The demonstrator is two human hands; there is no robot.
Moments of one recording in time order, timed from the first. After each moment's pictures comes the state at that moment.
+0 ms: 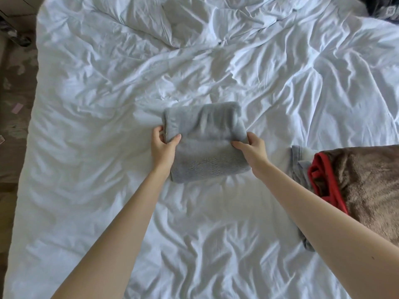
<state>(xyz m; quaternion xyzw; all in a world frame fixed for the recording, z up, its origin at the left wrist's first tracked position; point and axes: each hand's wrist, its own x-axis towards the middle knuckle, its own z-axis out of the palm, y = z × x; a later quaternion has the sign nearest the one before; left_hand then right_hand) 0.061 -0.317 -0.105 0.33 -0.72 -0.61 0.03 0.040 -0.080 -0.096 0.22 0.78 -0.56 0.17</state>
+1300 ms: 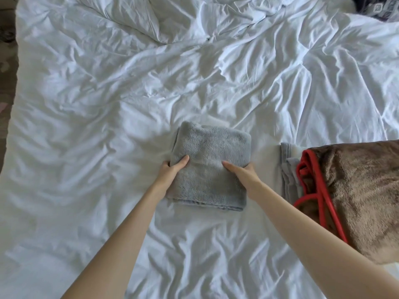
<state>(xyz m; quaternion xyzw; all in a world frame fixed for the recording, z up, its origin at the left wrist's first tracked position) 0.108 -0.288 -0.144 0.35 -0.64 -0.64 -0.25 0.095 -0.054 -0.128 0.36 0.67 -0.58 0.28</state>
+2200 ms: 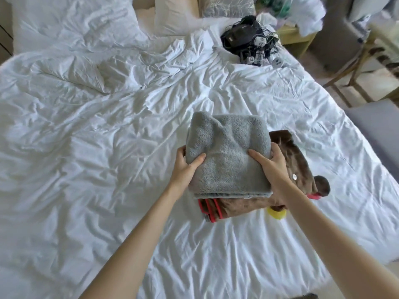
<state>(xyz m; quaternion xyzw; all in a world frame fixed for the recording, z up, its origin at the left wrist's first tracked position) 0.172 0.002 0.063 0.12 -0.69 -0.70 -0.13 0.198 0.235 0.098 0.24 0.77 -0.59 -0.01</state>
